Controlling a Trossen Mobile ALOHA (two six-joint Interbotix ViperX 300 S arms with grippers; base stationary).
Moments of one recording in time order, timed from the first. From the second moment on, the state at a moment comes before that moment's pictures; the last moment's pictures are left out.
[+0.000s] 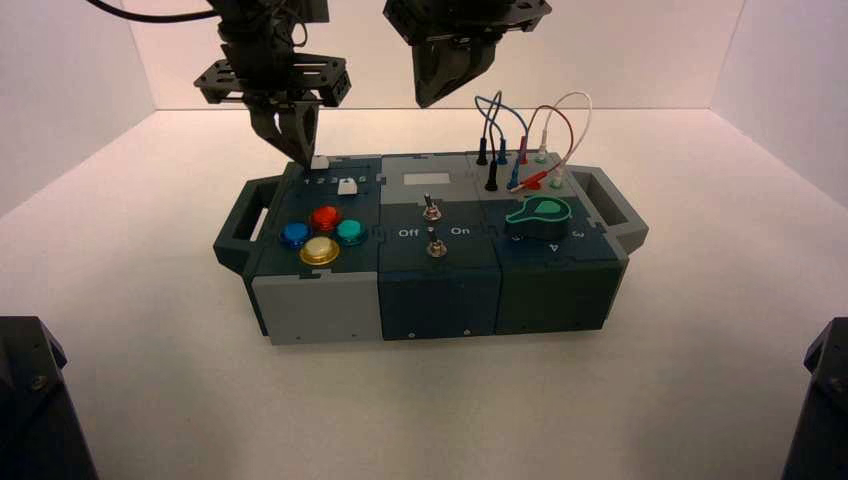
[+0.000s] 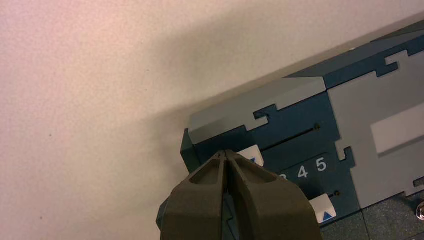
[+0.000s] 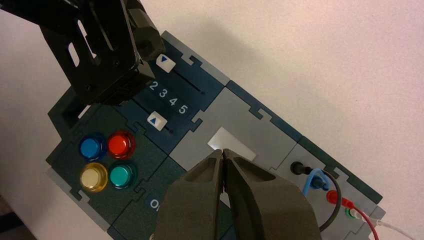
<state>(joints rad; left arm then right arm) -0.43 0.11 0.67 -0.08 0.52 -0.05 0.74 -0.03 0.60 0.09 0.46 -0.03</state>
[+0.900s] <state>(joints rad) -0.47 0.15 0.64 -0.09 0.53 -0.05 0.74 -0.03 0.60 0.09 0.46 -0.03</state>
